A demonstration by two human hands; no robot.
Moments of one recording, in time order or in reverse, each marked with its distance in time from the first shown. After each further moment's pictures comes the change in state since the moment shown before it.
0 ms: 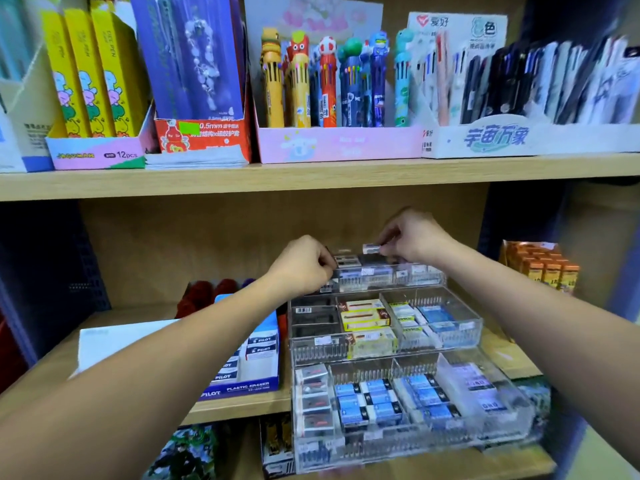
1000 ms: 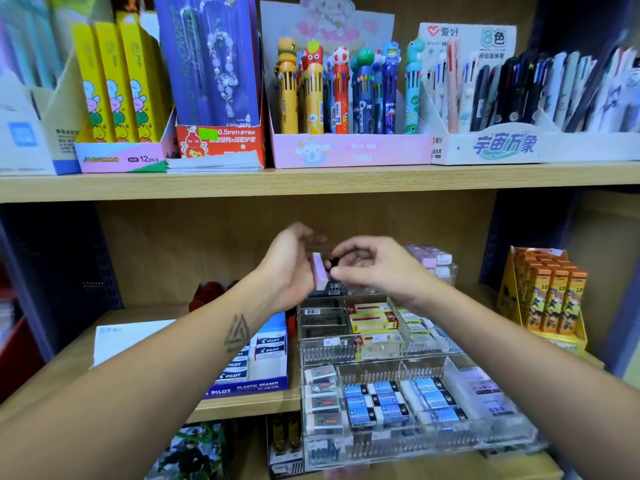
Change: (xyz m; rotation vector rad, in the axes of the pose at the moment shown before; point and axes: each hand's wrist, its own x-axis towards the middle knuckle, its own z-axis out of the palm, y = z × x) left_hand -0.017 -0.002 -0.016 -1.435 -0.052 -0.389; right_hand -0.061 -0.054 0.034 0.807 -0.196 -0.193
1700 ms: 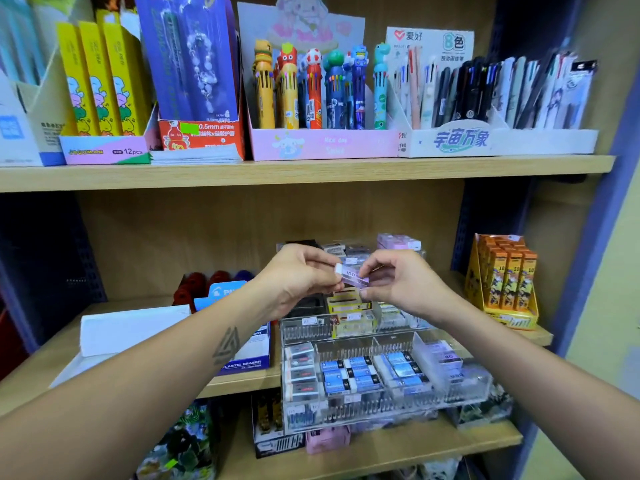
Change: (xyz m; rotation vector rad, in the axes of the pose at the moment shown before) left_hand -0.036 -0.033 0.018 0.368 -0.099 0.072; right_hand -0.060 0.027 -0.034 -0.286 0.165 0.029
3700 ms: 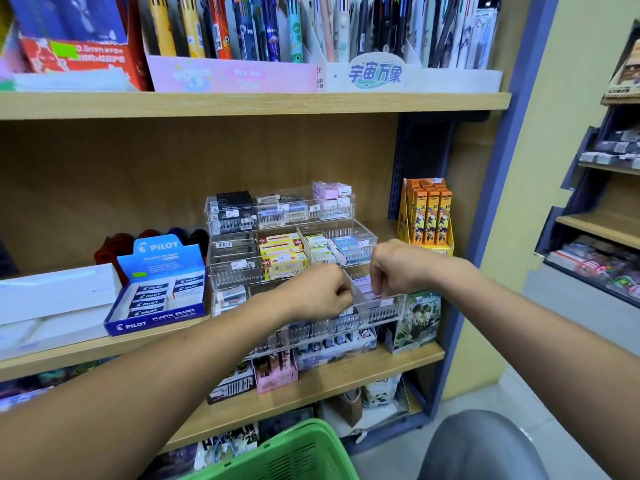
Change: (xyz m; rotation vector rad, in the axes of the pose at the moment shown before) left_hand -0.022 -0.078 0.116 1.296 -0.379 0.402; right_hand -0.076 0.040 -0.062 -0.918 -0.464 0.188
